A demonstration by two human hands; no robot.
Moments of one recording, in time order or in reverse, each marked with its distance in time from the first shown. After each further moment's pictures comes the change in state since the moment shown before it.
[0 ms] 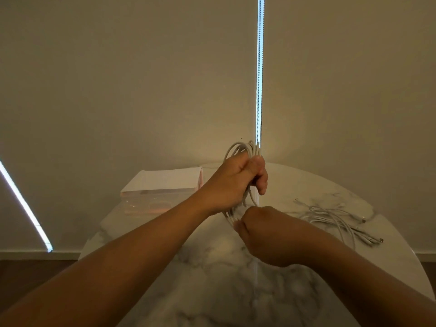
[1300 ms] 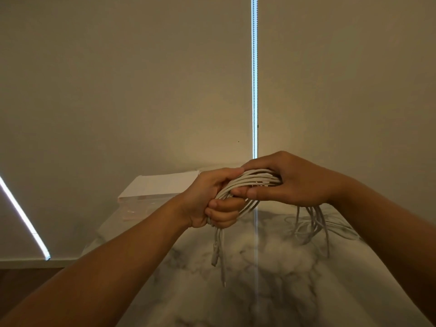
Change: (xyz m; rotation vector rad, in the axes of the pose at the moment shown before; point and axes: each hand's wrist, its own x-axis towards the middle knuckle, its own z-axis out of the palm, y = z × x) left_hand -0.008 -0.020 -0.028 -0.886 -0.617 -0.423; right_hand 0.013 0.082 -0.047 0.469 0.355 -0.374
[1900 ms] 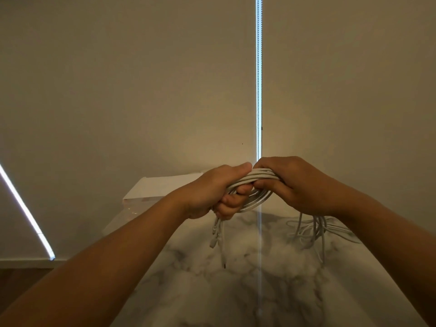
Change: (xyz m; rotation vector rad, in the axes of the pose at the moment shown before) left_hand -0.007 0.020 0.014 0.501 0.338 0.053; right_hand -0.004 0.014 0.013 -0.234 0.201 -0.066
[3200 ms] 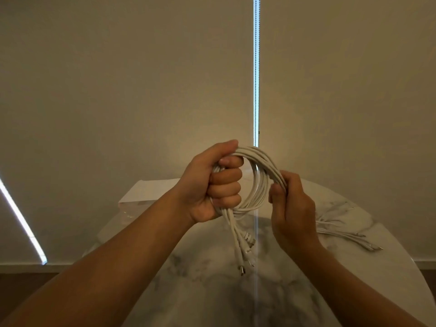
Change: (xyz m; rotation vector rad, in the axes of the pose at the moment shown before) left_hand -0.006 0.021 0.012 -0.713 -0.041 0.135; right_hand -0.028 -0.007 0.080 0.125 0.767 0.338
